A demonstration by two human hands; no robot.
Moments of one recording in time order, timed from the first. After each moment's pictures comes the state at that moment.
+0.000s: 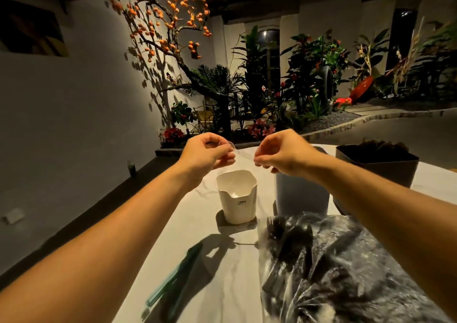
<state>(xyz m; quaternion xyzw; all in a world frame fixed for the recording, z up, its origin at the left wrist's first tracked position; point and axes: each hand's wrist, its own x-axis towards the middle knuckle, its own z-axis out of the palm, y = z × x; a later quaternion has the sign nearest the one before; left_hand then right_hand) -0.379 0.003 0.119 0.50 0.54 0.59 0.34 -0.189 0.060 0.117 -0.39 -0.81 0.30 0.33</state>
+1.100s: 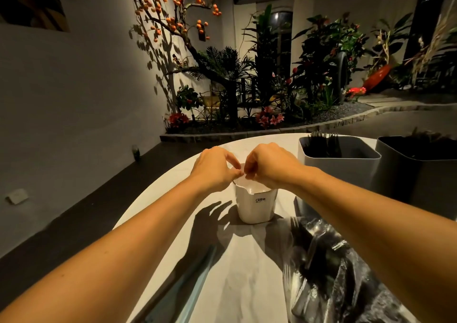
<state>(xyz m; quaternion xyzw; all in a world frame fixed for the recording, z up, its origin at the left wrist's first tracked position) -0.423 0.050 0.051 0.61 0.73 0.29 0.05 -0.277 0.101 0.060 -0.41 -0.89 0.07 0.19</state>
